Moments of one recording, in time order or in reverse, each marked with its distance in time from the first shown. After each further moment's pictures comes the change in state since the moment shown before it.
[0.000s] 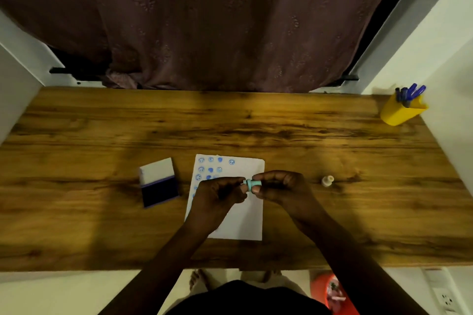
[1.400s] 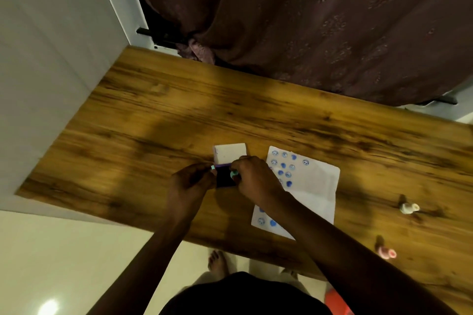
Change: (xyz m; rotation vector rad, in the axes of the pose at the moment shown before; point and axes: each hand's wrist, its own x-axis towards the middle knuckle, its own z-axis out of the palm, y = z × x) left_hand -0.045 -0.058 -0.202 -0.110 0.468 -0.125; right_hand 0.095 0.015 0.237 -1.191 -0.225 -0.445
